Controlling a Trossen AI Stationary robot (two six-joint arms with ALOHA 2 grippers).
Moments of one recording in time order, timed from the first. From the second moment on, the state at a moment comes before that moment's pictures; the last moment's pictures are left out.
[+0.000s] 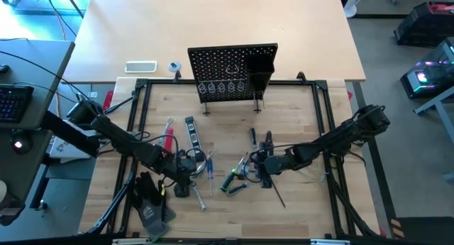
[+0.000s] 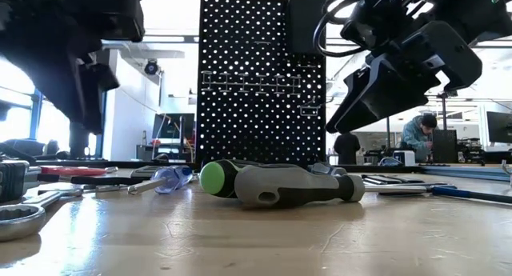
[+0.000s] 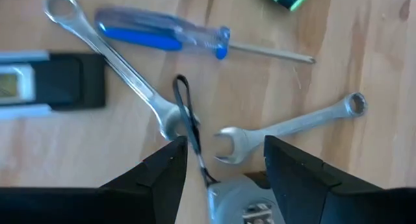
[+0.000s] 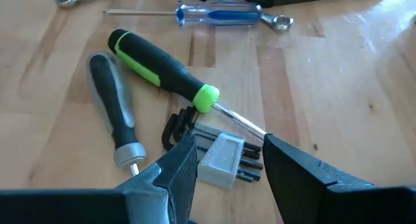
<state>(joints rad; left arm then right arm) -0.49 1.43 0.80 -0.47 -0.15 -0.70 0.36 1.56 0.69 0.12 0.29 0.18</state>
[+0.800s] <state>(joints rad) -0.49 1.61 0.80 -0.44 -0.04 -0.83 0.38 1.56 0.69 0.10 0.28 0.17</state>
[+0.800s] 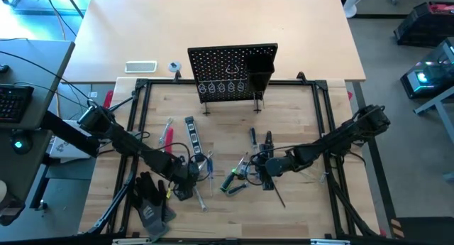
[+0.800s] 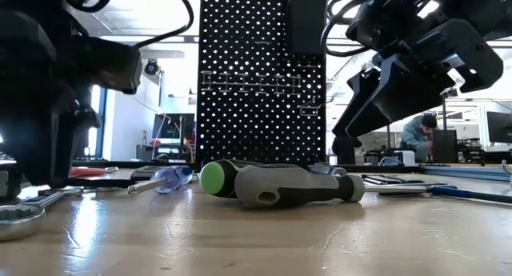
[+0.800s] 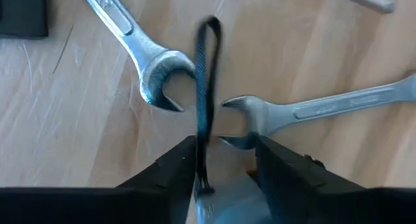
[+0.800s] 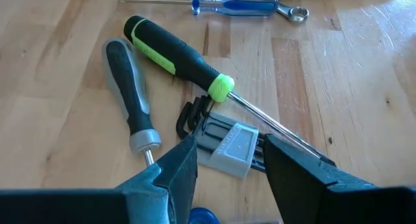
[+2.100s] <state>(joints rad) -0.60 1.47 0.80 -0.82 -0.28 -0.87 0.45 1.56 0.69 0.18 0.28 0.15</state>
